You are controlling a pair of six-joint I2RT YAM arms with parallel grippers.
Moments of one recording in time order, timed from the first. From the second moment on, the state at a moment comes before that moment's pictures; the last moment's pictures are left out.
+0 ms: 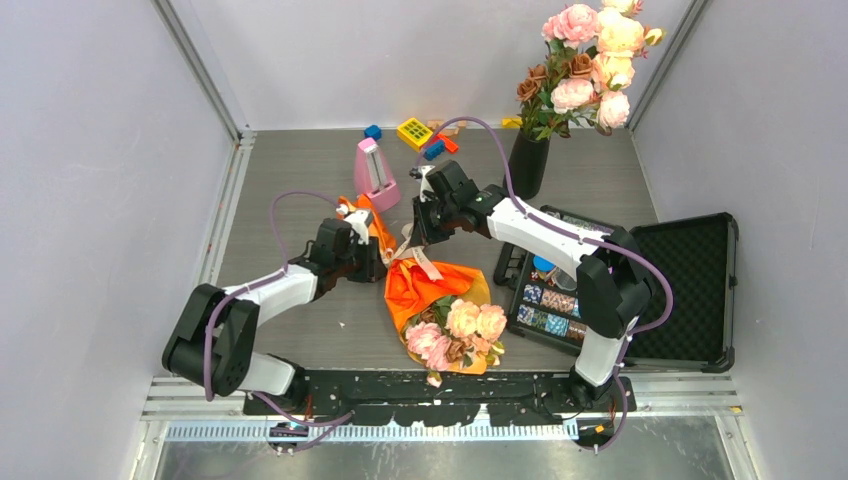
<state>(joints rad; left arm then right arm) -0.39 1.39 0.58 0.06 0.23 -0.29 0.72 1.79 1.43 -0.46 -0.24 0.39</state>
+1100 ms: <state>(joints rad) -0.40 1.32 0.69 -0.25 0.25 -0.37 0.81 1.89 1.63 -0.68 -0.04 0.20</state>
